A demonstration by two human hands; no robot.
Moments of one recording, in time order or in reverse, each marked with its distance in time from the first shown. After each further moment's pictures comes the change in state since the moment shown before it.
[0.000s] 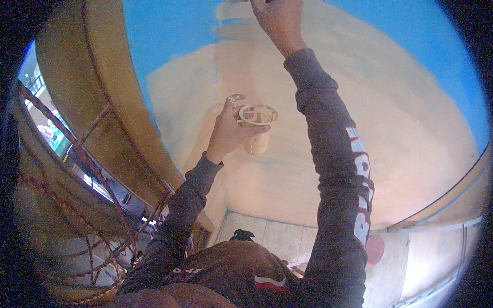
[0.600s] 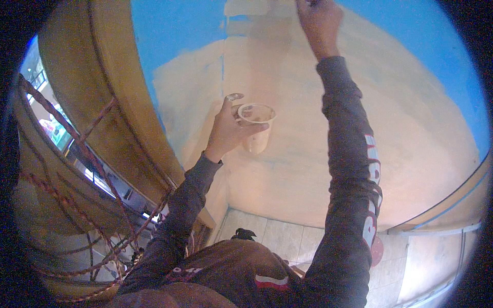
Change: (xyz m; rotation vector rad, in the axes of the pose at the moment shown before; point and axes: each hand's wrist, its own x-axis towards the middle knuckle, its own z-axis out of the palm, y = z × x) left_hand 0.009 -0.007 -0.003 -0.010 0.025 0.009; right_hand 0.007 0.054 -0.042 -0.174 0.096 0.105
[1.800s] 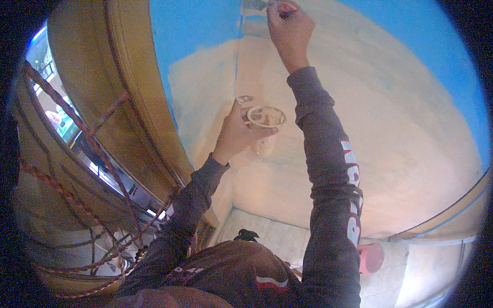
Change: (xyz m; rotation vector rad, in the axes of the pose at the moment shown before) left_hand 0.004 0.004 0.001 -0.014 0.016 -0.028; right_hand -0.047 -0.024 0.058 0.219 -0.090 0.132
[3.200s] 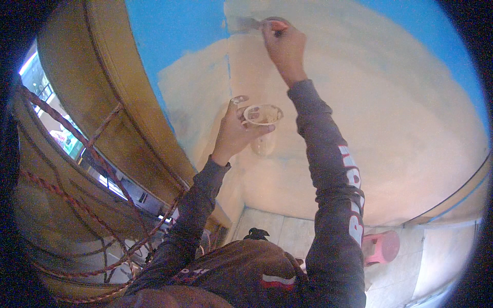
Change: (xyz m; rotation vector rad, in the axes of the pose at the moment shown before) left_hand 0.002 0.000 0.004 0.016 -0.044 0.000; right_hand -0.038 0.031 -0.028 -0.129 -0.032 0.045
